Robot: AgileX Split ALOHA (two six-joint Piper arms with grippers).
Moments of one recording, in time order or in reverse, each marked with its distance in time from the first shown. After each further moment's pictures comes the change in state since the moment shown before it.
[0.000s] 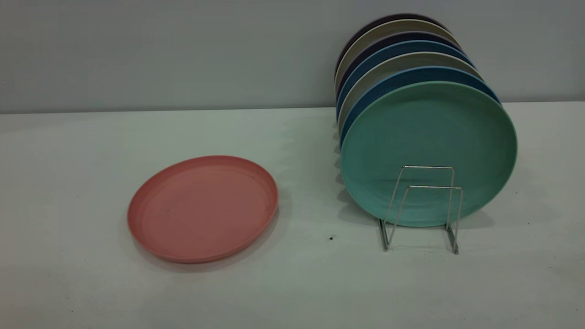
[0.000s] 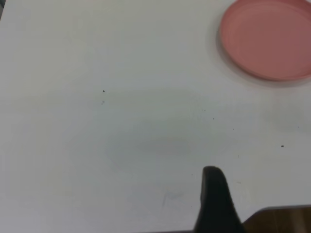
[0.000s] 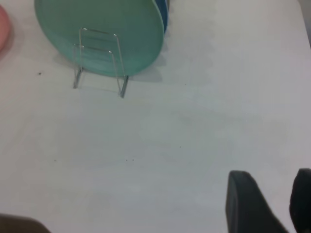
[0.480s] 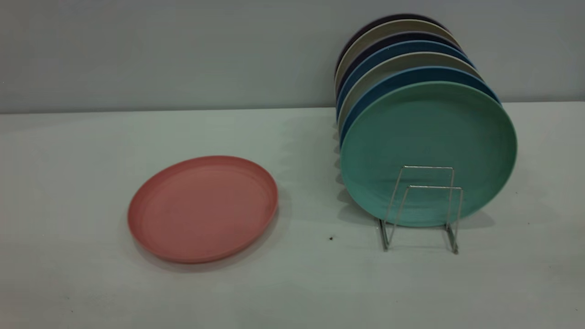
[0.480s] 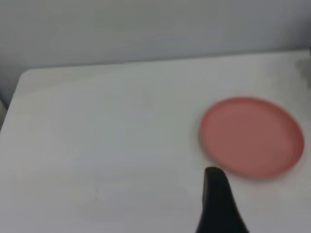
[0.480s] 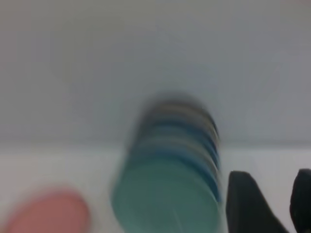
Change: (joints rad) left arm -0.055 0.138 -0.119 -0.004 -0.256 -0.040; right arm 0.000 0.070 -0.052 0.246 -0.490 0.063
